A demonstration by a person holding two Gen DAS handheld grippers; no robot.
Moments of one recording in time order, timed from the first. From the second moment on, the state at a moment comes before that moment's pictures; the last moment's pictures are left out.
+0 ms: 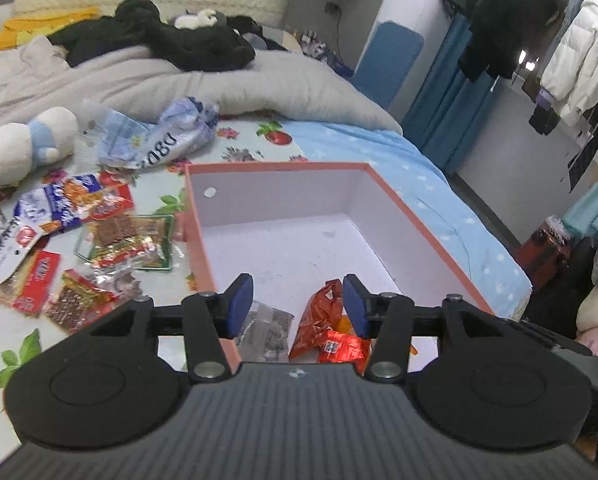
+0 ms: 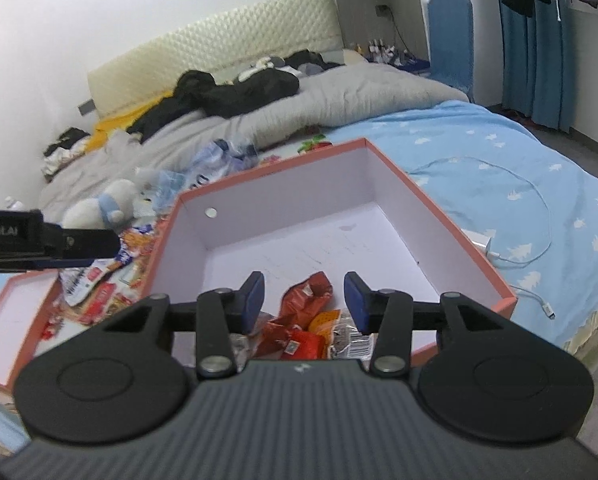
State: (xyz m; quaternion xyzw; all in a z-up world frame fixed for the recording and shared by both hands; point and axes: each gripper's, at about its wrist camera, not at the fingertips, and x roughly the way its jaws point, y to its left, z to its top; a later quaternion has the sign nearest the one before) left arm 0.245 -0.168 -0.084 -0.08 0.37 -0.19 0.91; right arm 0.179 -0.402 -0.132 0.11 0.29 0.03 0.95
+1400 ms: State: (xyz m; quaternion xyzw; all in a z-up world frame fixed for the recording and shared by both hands) left arm 0.041 0.034 -0.111 -0.13 0.29 -0.03 0.95; right arm 0.060 -0.240 -0.133 0.08 0.31 0.19 0.93
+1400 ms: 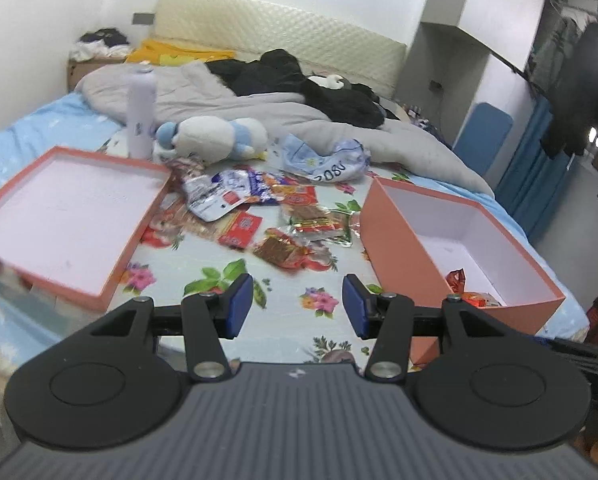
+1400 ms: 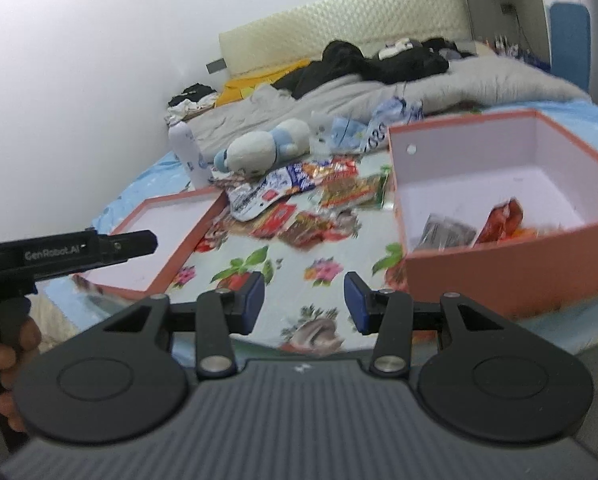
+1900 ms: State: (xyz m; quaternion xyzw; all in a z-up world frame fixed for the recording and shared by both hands) left arm 0.061 0.079 -0.150 -0.20 0.32 0.00 0.93; right arm 0.100 -0.199 -0.147 0.05 0.33 0.24 0.91
